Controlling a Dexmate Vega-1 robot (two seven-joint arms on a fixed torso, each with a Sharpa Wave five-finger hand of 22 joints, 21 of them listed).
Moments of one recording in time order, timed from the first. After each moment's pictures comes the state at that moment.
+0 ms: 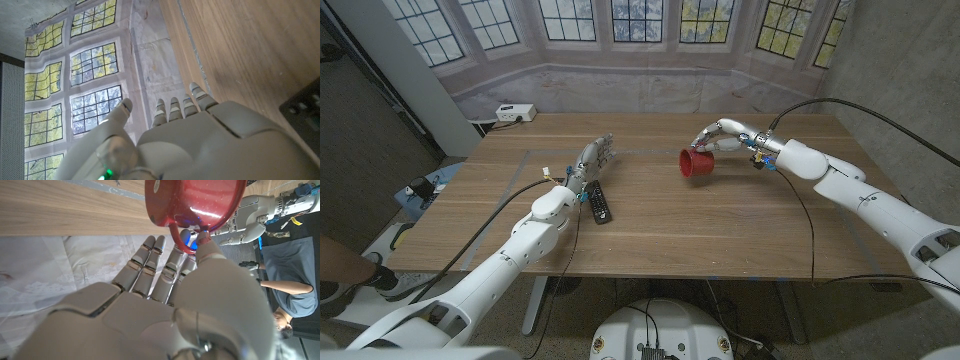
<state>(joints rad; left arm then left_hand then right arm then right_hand) 0.84 0.49 0.44 -1.35 -0.61 -0.24 -0.02 0.28 0.17 0.67 0.01 0.17 0.09 0.02 0.19 0.18 0.04 0.05 0.22 0.20 0.03 0.08 0.18 0.17 0.15 0.08 0.20 0.17 -0.52 -0.73 -0.61 -1.16 -0.15 0.70 0.14 1.09 0.10 0.24 -0.15 0.18 0.95 -0.15 0.33 0.21 1.01 -0.16 0.27 0.22 0.64 -0.06 0.36 0.24 0.61 -0.06 0.20 0.17</state>
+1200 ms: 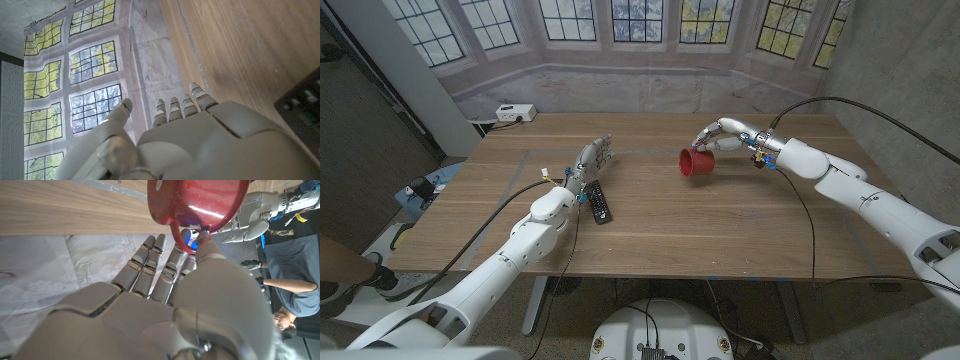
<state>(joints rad) 0.85 0.49 0.44 -1.35 -0.61 -0.24 -0.02 0.28 0.17 0.67 0.01 0.17 0.09 0.02 0.19 0.18 0.04 0.05 0.22 0.20 0.03 0.08 0.18 0.17 0.15 0.08 0.20 0.17 -0.53 -0.73 -0.60 -1.17 -0.12 0.68 0.13 1.09 0.11 0.23 -0.15 0.18 0.96 -0.15 0.33 0.21 1.02 -0.16 0.27 0.22 0.65 -0.06 0.36 0.24 0.61 -0.06 0.20 0.17</state>
